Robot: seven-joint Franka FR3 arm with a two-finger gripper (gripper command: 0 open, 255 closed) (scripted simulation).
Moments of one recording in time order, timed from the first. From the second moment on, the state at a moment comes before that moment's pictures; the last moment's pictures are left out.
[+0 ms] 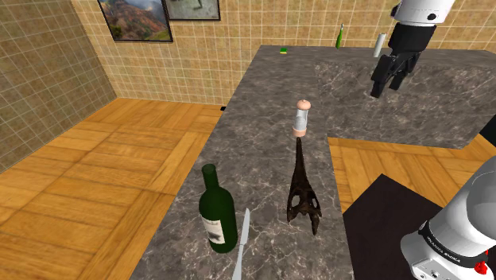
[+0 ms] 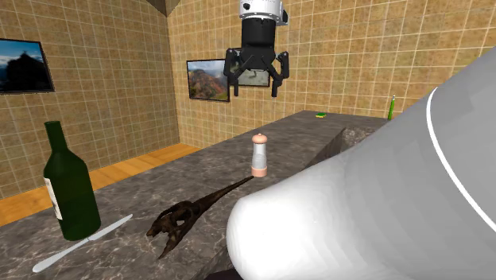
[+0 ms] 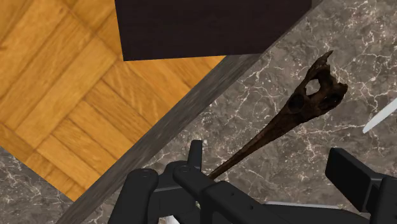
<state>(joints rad) 0.02 -0.77 -0.02 -2.27 0.02 1.51 0.10</state>
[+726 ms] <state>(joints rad) -0.01 -0.48 -0.03 -2.21 -0.03 1.73 0.12</state>
